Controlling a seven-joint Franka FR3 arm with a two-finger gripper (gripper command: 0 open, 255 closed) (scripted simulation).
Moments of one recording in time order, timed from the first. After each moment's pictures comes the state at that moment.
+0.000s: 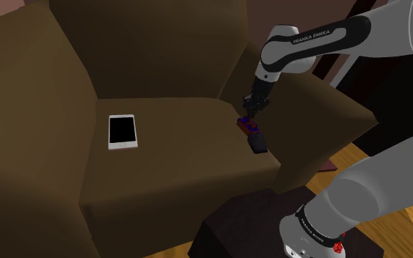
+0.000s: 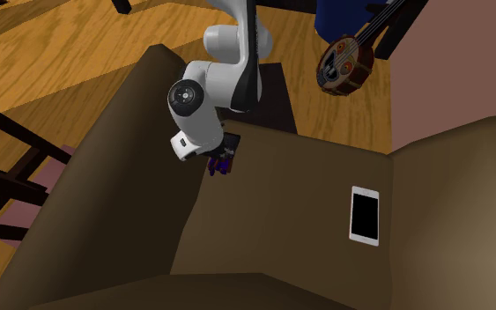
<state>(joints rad) -0.21 -0.23 -0.05 -2.42 0.03 2.09 0.07</state>
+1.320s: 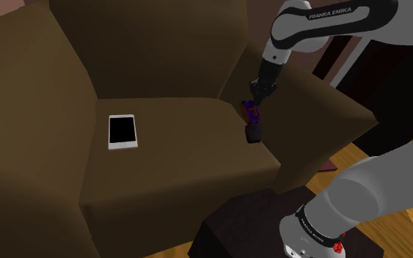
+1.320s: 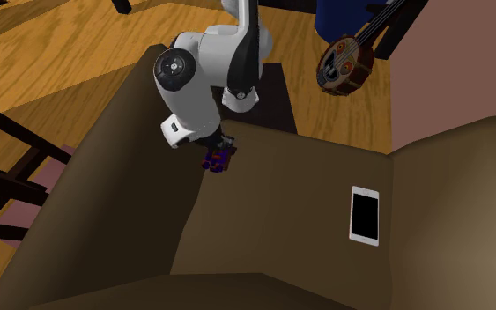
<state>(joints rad) -0.21 -0.30 -0.05 -2.31 0.02 1.90 0.08</state>
